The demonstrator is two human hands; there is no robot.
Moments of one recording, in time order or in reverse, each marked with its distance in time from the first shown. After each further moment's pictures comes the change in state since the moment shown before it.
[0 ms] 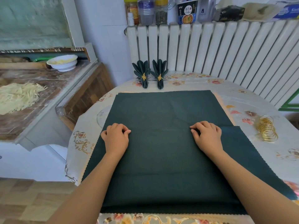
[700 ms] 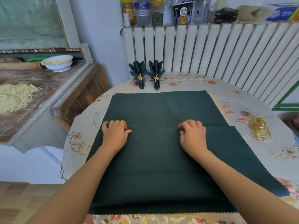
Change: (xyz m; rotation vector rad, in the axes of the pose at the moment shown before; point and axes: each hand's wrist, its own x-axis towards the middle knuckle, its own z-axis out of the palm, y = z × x) left_hand 0.019 0.000 0.000 0.293 -0.120 0.276; right_hand -0.006 -0.041 0.004 -0.008 0.038 -0.038
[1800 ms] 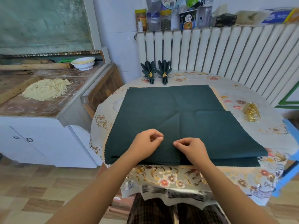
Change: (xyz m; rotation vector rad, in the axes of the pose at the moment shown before) left_hand -0.158 0.068 -0.078 -0.716 -0.273 0.036; right_hand -0.135 -0.051 -0.065 0.641 -0.335 0.330
